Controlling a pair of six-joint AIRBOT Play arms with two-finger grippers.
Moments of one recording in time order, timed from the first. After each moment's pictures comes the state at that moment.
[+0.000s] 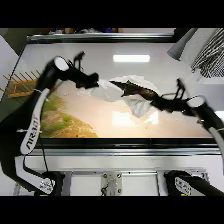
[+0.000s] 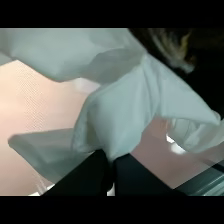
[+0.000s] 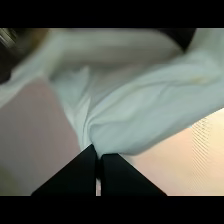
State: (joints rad) left arm -0.20 -1.70 1.75 0.99 -1.22 -1.61; right arm -0.10 -1.17 0.89 -0.76 0.82 1.36
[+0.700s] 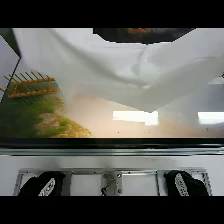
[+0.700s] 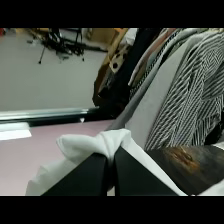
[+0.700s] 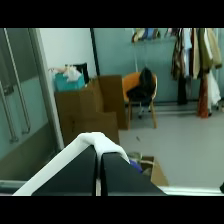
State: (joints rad) left arm 0.03 -0.89 1.88 0.85 -1.07 -1.54; right arm -0.40 -0.71 1.78 -0.75 0.90 1.36
